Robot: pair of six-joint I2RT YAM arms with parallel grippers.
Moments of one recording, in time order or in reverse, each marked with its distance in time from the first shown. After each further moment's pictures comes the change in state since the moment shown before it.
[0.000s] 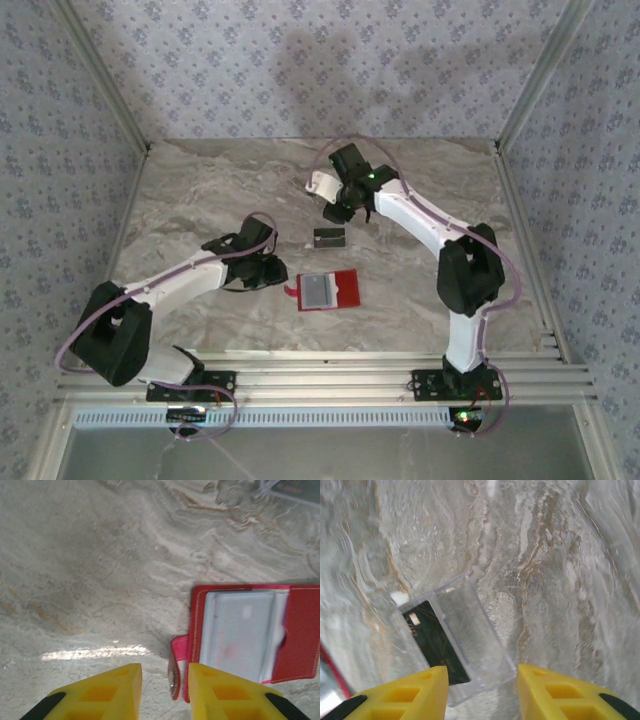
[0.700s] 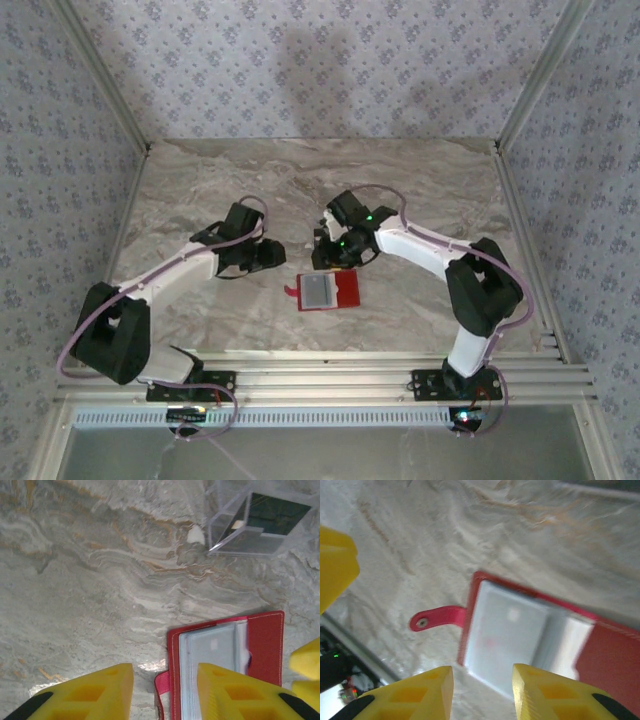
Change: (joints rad) left arm 0.112 0.001 0.056 0.059 0.091 0.154; right arm 0.119 -0.132 -0.386 0.095 -0.372 1.056
